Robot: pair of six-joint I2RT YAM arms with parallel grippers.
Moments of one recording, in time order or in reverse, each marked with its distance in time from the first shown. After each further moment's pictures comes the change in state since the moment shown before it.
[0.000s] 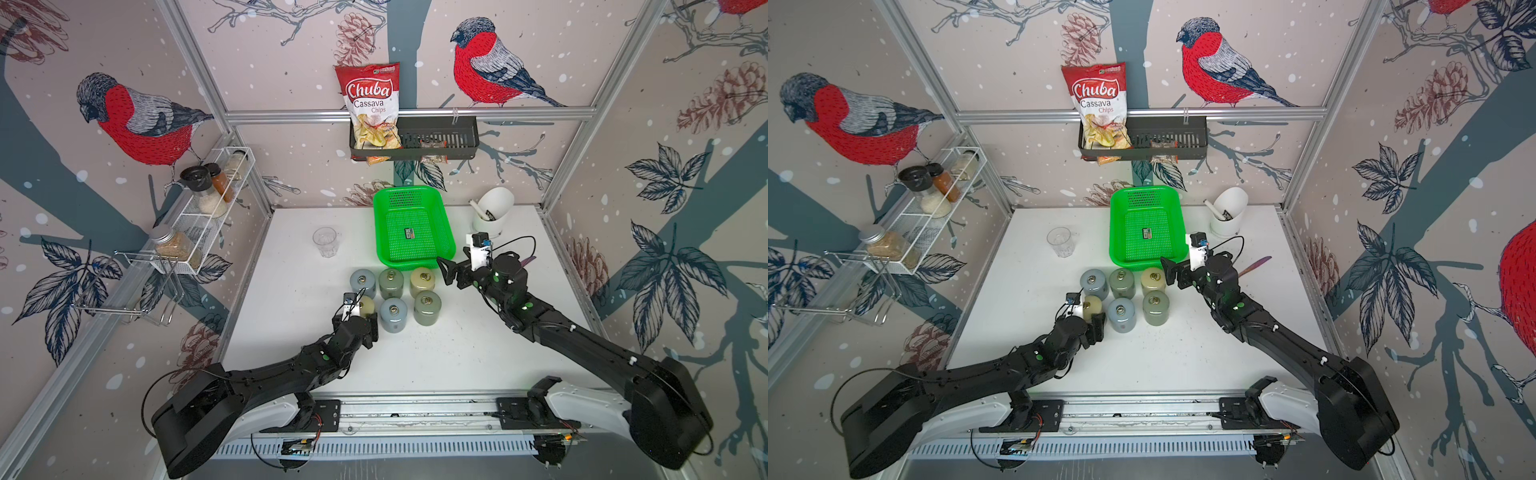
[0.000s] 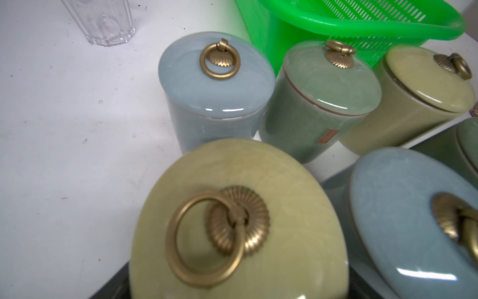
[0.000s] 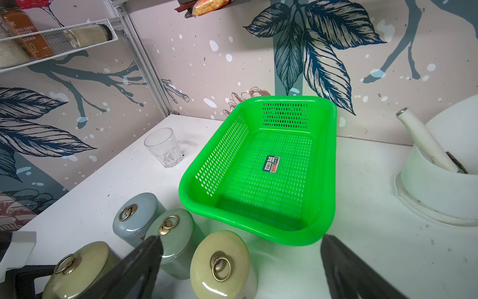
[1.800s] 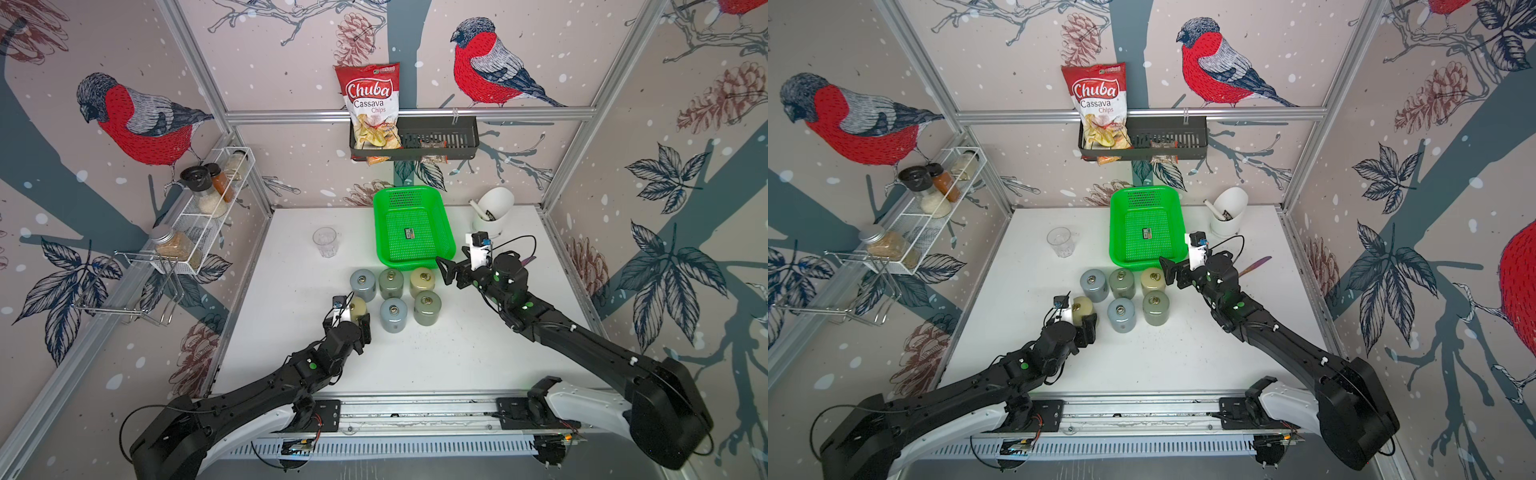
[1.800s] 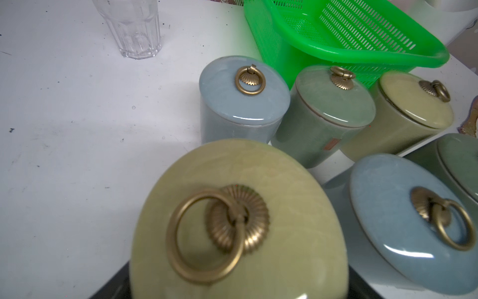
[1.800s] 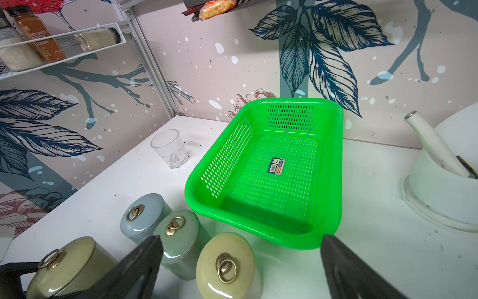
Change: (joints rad) left arm 0.000 -0.223 -0.035 -0.145 -0.039 -0.013; right arm 0.000 0.000 0.009 0.000 -0.021 0.003
